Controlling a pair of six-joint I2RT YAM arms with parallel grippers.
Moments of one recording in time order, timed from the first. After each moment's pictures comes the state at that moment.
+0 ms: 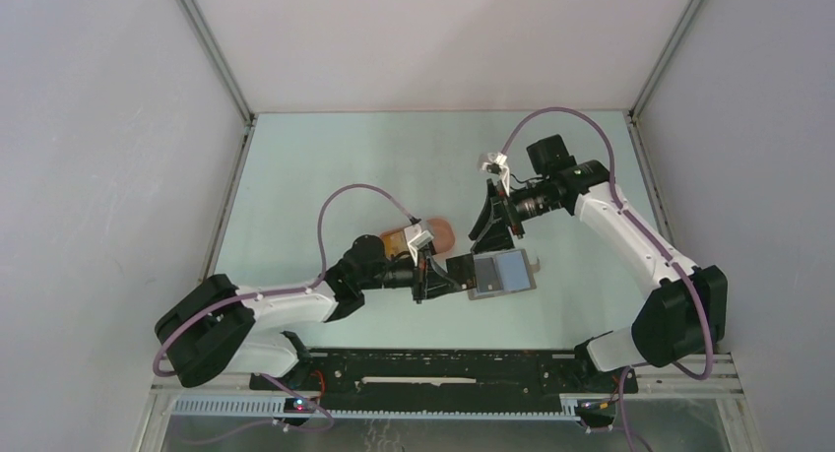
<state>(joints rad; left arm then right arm) -0.87 1.29 0.41 0.75 0.58 -0.46 0.36 1.43 1.27 -0.93 -1.21 -0.55</state>
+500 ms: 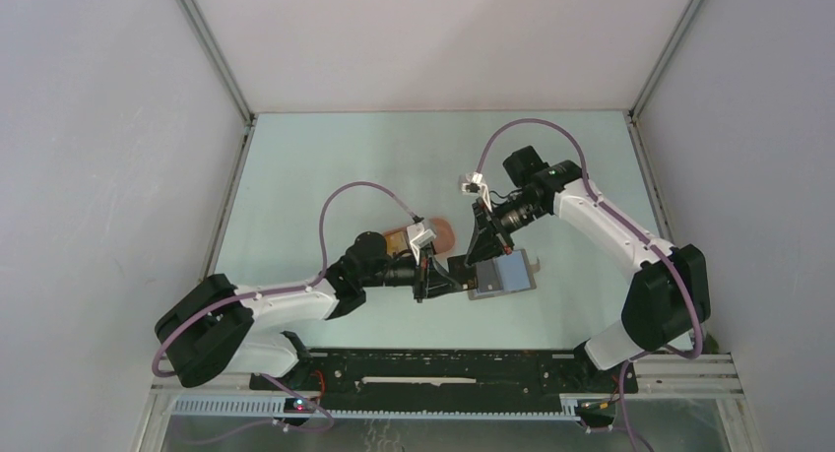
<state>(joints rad) -0.87 1.29 0.45 0.69 0.61 -0.44 0.45 1.53 1.27 -1.04 -1.13 -0.67</state>
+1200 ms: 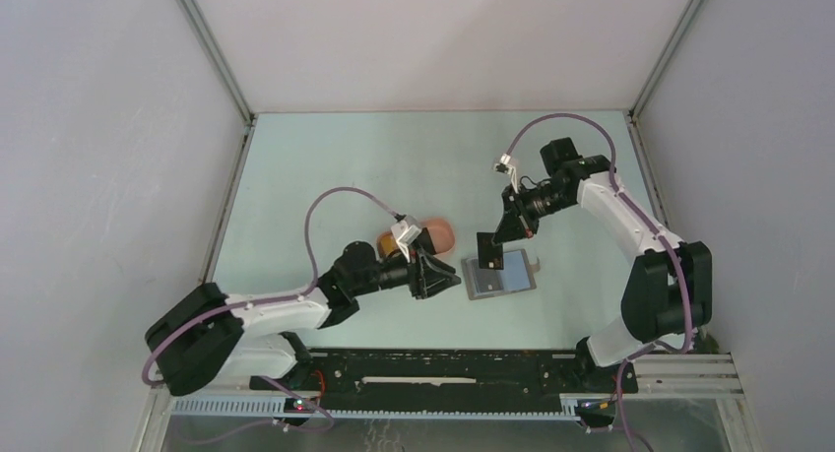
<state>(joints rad) -0.88 1.18 0.37 0.77 0.42 -0.50 0.25 1.54 1.25 -1.02 -0.99 -0.58</state>
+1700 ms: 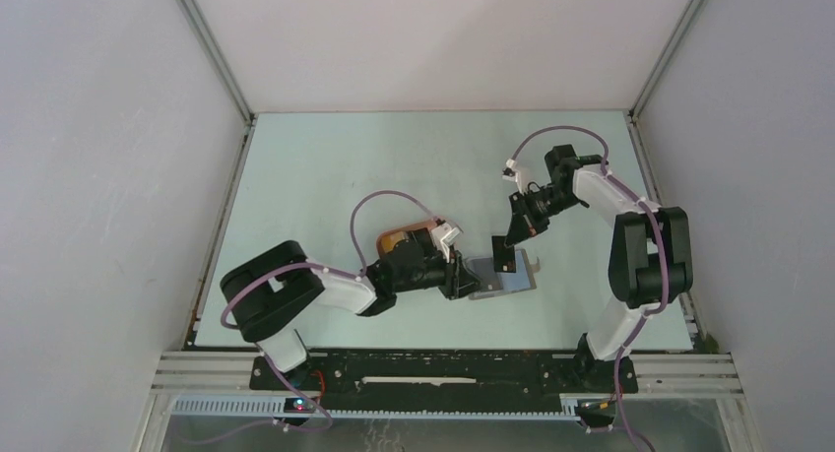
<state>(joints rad) -0.98 1.64 0.53 0.90 0.34 -0.59 0.14 1.74 1.25 -0.98 -0.81 -0.47</state>
